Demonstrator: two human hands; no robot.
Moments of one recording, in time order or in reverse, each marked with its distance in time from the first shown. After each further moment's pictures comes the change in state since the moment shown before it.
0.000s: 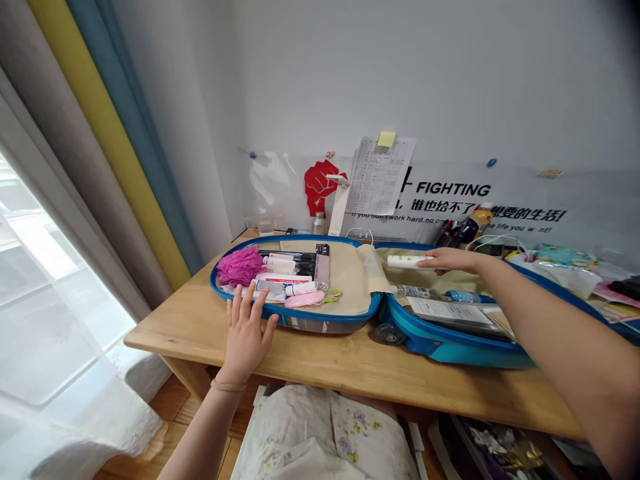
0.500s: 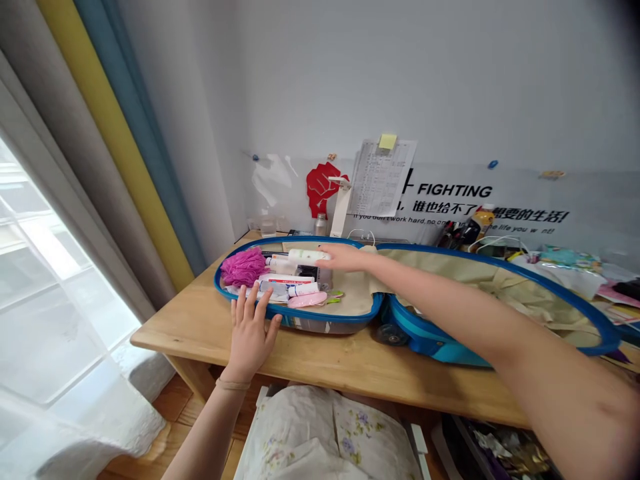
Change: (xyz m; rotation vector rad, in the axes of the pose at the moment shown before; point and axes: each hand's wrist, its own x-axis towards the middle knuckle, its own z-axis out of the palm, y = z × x) left_hand 0.001 0.000 0.000 -0.002 -0.008 -0.002; right_hand -0.006 -0.210 0.114 -0.315 0.027 -0.568
